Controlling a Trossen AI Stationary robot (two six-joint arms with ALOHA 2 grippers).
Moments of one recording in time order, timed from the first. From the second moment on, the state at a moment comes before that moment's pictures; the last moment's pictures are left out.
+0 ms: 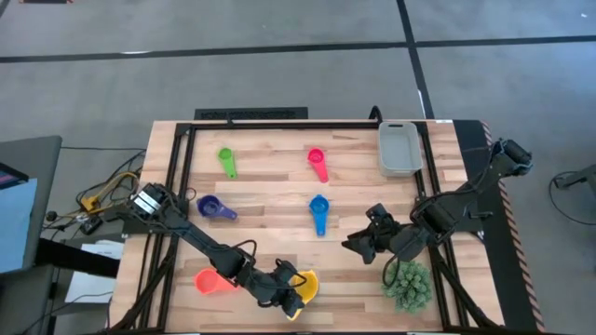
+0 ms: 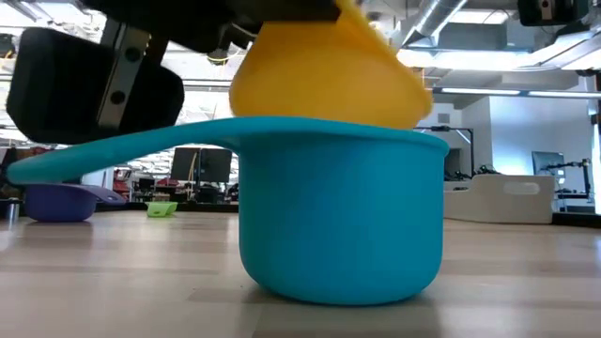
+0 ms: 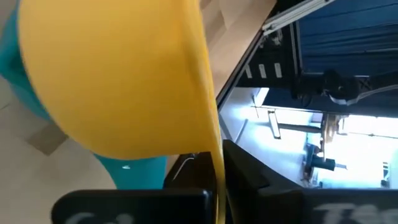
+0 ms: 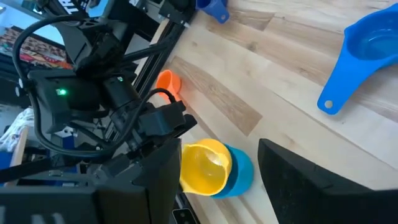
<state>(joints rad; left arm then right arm) -0.60 1.93 1.14 0.35 -0.17 -1.51 0.64 1.22 0.96 -0.36 0.57 1.38</state>
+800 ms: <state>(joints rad) -0.61 1.80 1.14 0.12 -0.10 -1.53 0.64 1.22 0.96 -0.48 0.58 1.41</state>
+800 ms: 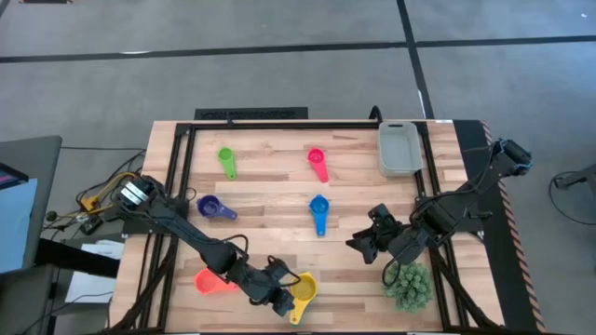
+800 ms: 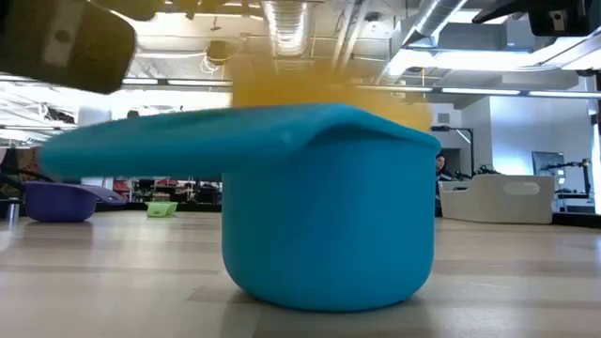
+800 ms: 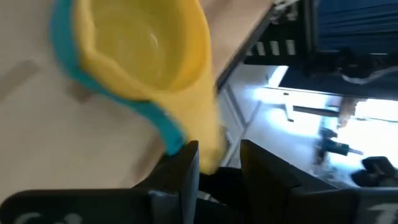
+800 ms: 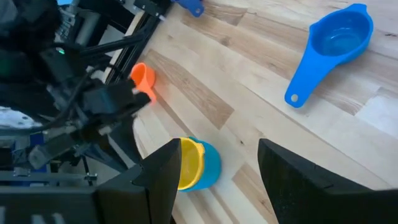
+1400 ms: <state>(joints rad) -0.50 1.45 1.14 -0.58 -0.23 -1.45 0.52 1.22 0.96 -0.47 0.49 1.33</state>
